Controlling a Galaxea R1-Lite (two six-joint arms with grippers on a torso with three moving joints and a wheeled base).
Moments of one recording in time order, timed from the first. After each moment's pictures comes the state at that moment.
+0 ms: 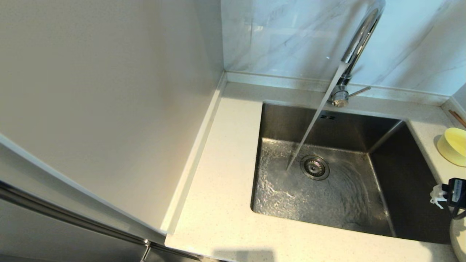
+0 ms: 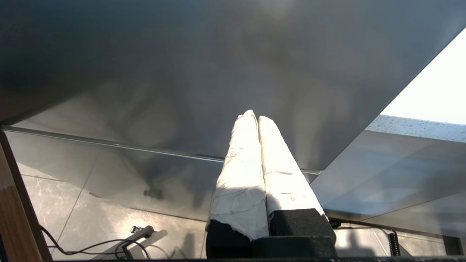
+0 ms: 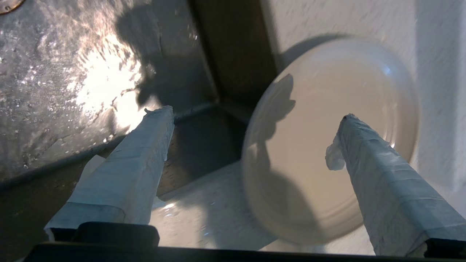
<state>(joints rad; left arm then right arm) 0.00 0.00 0.00 0.00 0.00 0.00 -0.10 1.40 -0.90 0.43 -0.47 0.38</state>
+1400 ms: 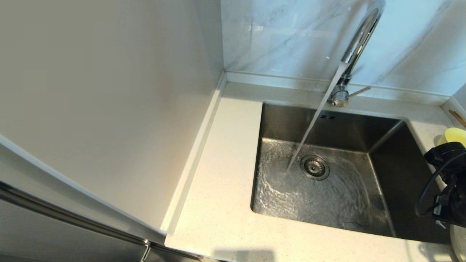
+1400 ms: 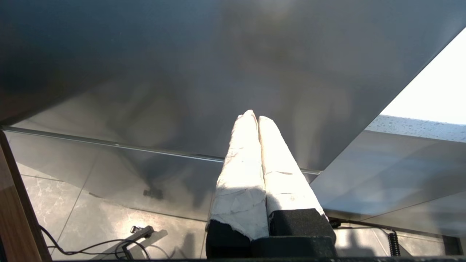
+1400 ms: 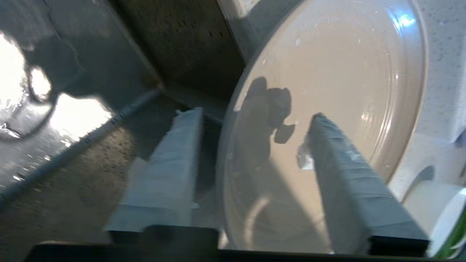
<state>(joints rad) 0.00 0.00 0.00 0.00 0.00 0.00 -0.14 1.67 -0.88 0.44 -0.63 0.53</state>
